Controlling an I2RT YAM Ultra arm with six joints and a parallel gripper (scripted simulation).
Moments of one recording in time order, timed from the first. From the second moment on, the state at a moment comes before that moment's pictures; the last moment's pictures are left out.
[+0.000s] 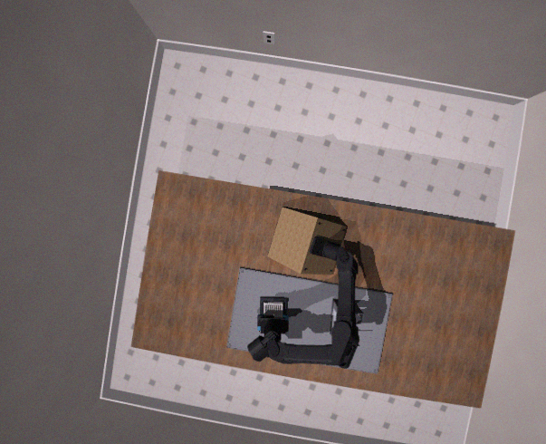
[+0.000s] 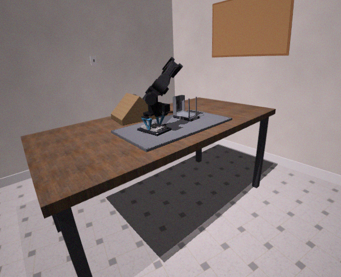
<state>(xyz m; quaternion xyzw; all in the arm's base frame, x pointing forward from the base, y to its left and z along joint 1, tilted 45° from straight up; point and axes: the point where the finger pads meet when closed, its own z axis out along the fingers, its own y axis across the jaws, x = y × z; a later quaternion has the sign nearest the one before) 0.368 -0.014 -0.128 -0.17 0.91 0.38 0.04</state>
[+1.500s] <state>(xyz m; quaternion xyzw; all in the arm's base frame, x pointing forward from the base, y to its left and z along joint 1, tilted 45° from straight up) 0.368 -0.040 -0.102 -0.17 0.91 0.39 0.03</state>
